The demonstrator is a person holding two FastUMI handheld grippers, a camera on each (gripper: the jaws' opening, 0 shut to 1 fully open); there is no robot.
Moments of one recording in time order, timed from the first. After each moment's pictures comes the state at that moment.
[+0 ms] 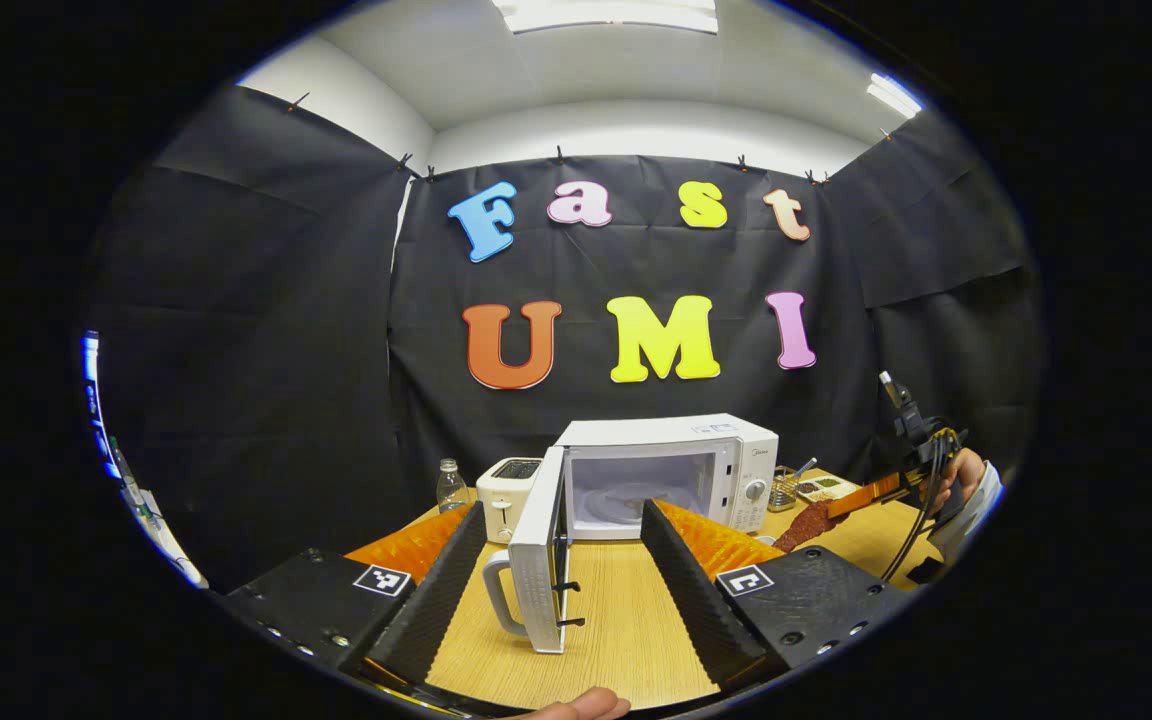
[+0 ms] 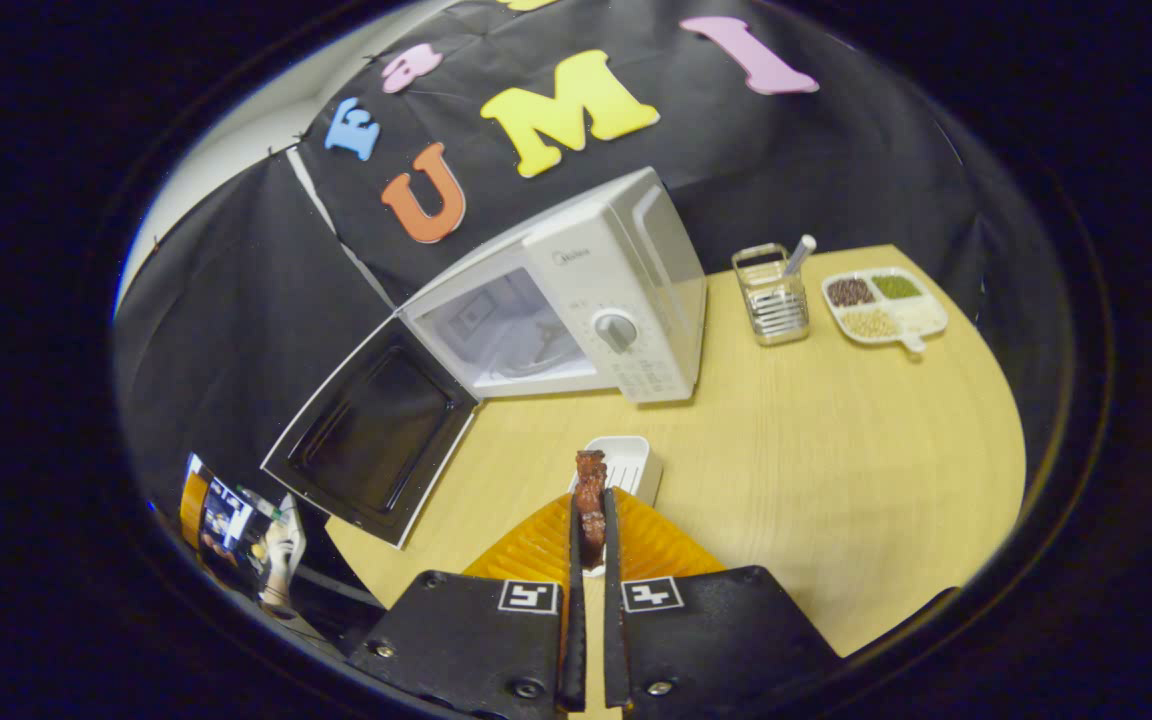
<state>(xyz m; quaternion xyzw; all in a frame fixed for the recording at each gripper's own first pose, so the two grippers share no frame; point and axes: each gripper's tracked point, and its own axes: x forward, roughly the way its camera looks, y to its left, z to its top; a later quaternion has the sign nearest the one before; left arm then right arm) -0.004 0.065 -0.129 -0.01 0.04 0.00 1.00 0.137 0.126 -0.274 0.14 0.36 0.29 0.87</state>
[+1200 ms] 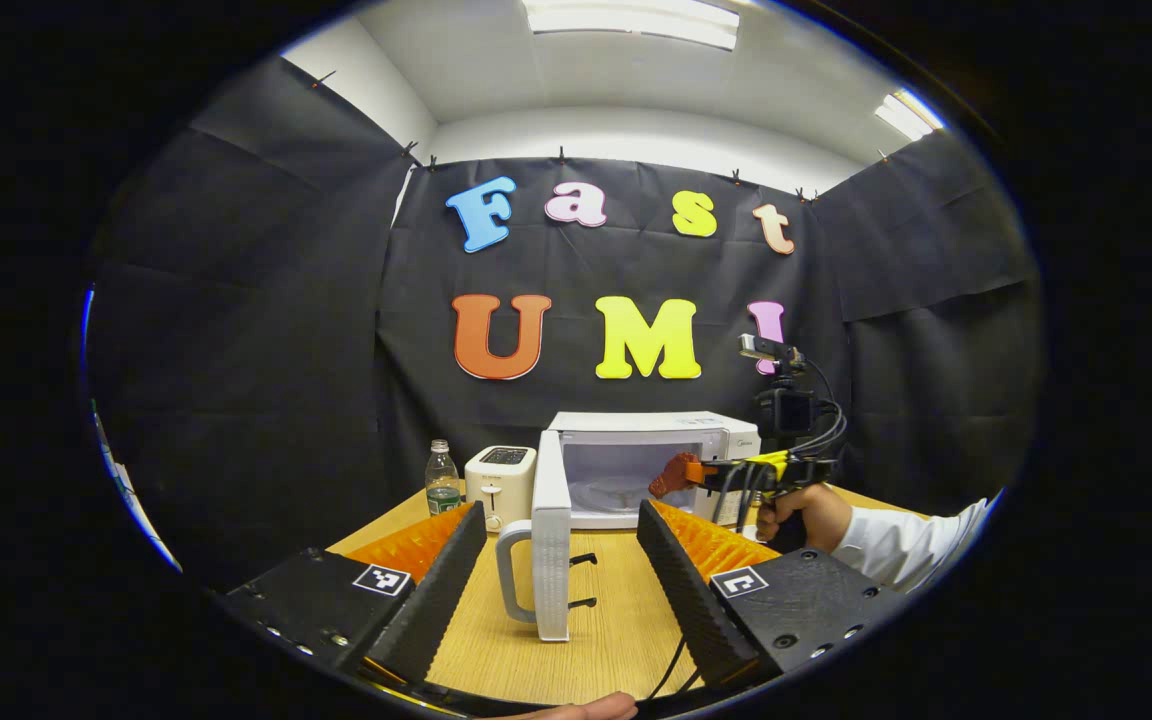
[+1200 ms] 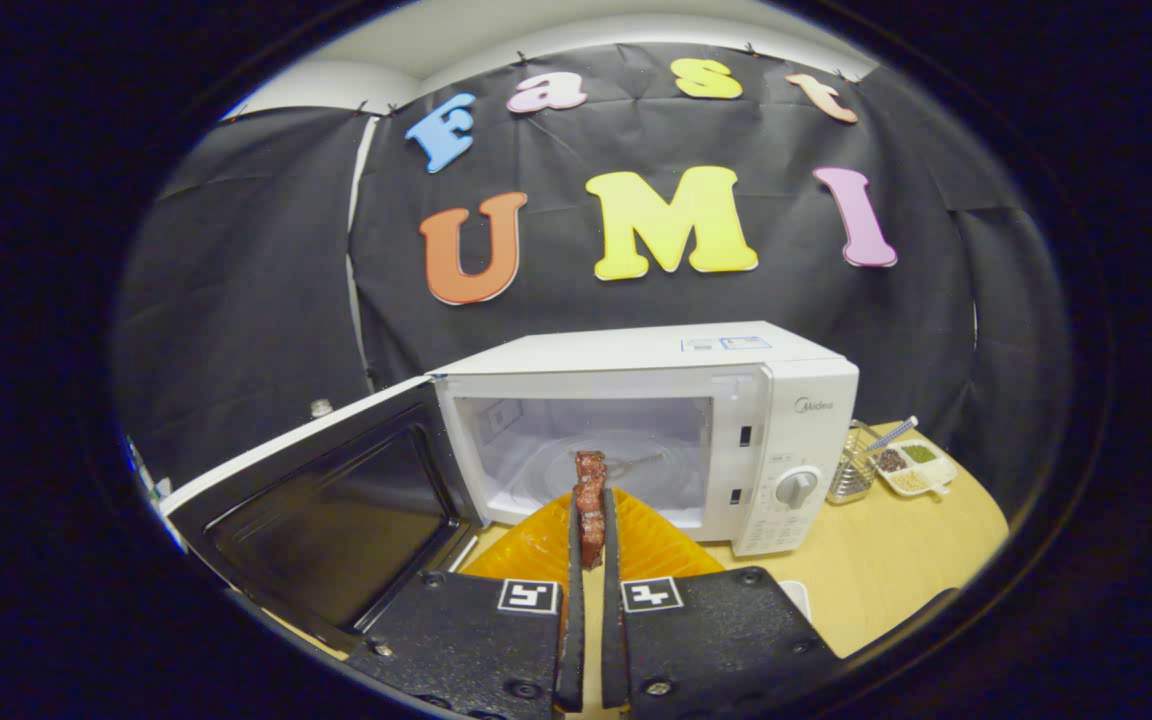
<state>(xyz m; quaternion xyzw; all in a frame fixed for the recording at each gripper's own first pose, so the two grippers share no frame) -0.022 0.095 -0.160 -0.04 0.03 -0.04 1.00 0.223 0.350 -0.241 0.07 0.16 0.17 0.97</state>
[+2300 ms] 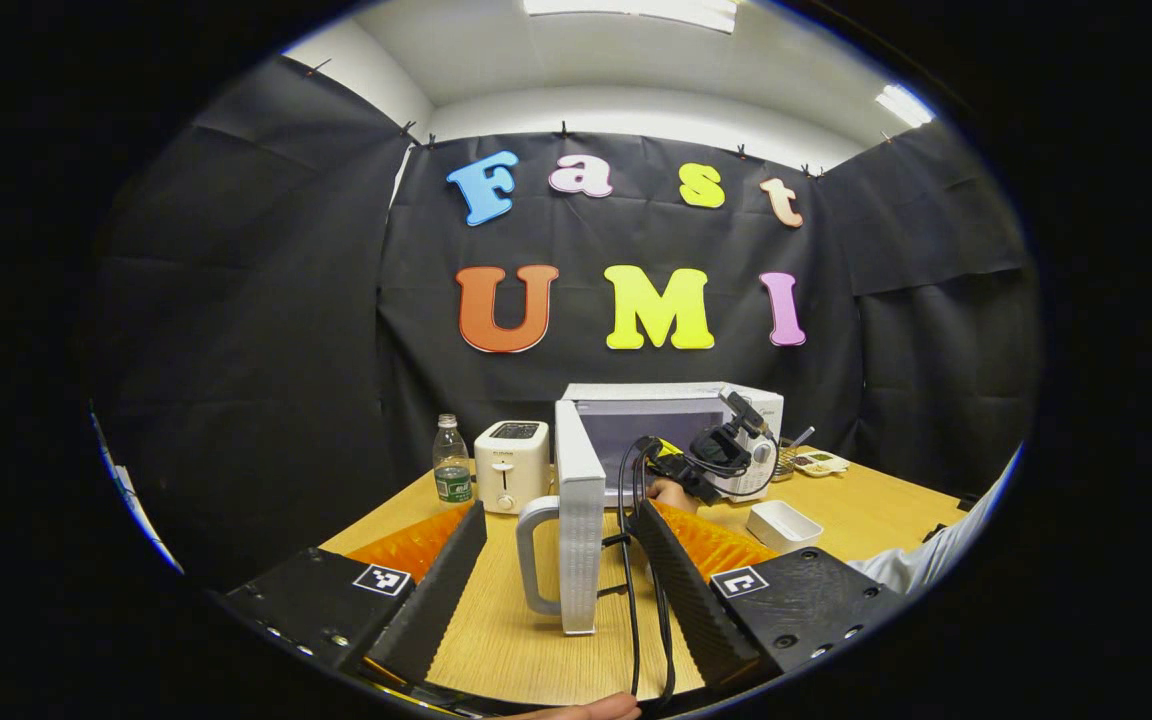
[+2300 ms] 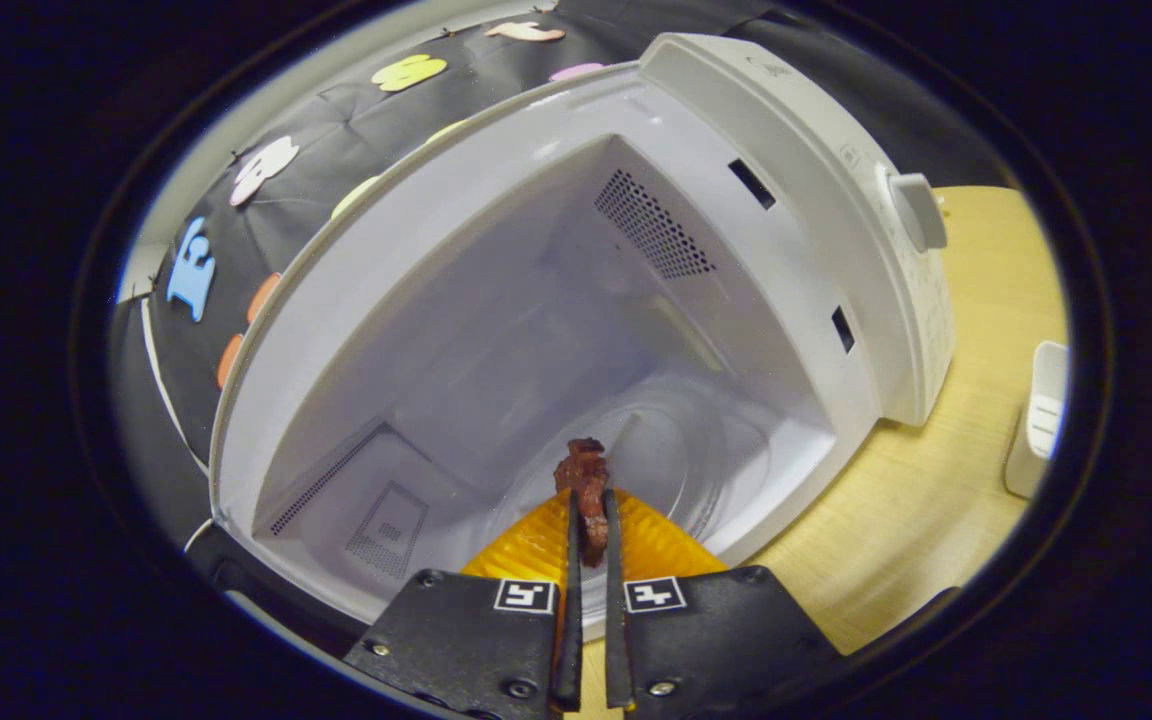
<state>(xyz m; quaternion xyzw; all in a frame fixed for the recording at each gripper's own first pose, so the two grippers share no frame) 0.004 0.107 -0.200 -0.03 0.07 -0.04 1.00 0.380 0.409 -0.361 0.38 0.18 -0.03 0.91</state>
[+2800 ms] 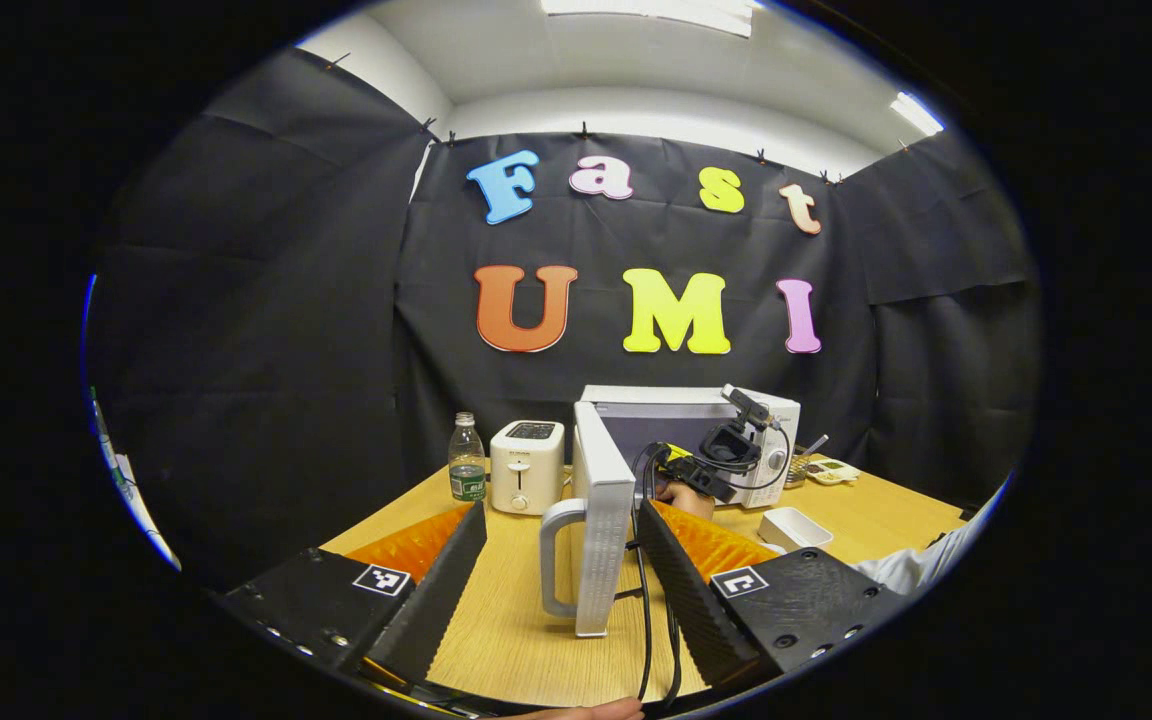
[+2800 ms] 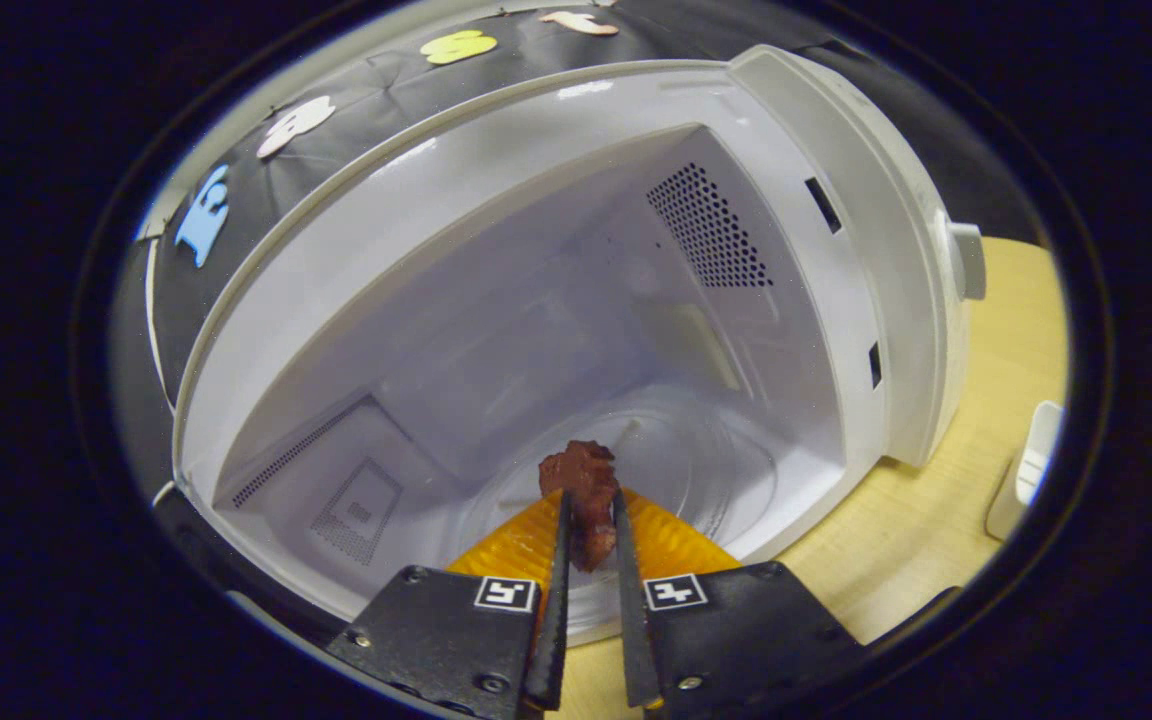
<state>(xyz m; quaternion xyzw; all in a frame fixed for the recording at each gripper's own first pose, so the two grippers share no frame) 0.003 0.127 -0.200 -0.04 0.07 -0.02 1.00 0.383 0.400 -0.364 0.28 0.20 -0.04 0.94</state>
